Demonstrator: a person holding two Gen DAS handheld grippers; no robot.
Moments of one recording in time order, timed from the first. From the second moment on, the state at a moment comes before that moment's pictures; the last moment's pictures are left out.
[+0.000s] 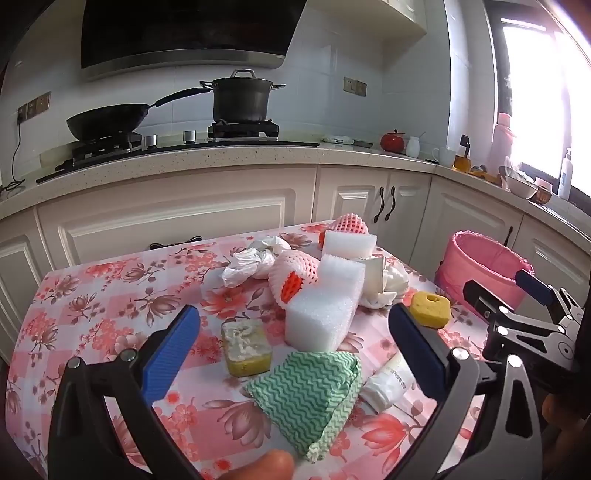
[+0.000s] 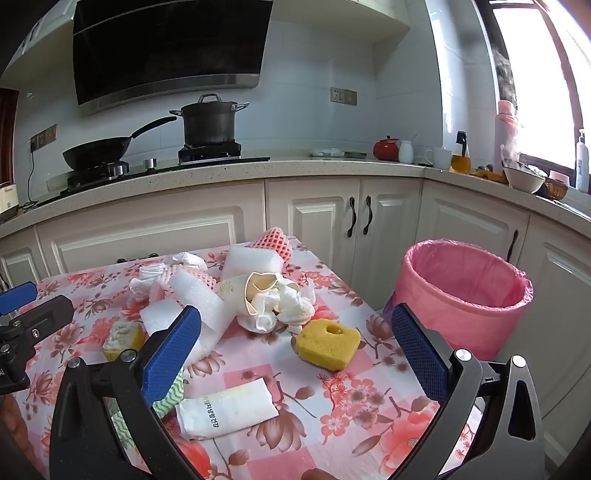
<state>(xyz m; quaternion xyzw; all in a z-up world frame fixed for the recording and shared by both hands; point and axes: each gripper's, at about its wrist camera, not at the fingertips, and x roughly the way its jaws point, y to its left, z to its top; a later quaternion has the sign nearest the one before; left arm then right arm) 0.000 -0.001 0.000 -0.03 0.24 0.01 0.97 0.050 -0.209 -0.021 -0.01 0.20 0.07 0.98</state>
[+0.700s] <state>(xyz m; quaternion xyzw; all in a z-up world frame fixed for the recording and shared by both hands) 0.000 -0.001 -0.001 -0.03 0.23 0.01 0.97 0.048 -0.209 -0.021 -0.01 0.20 0.07 0.98</state>
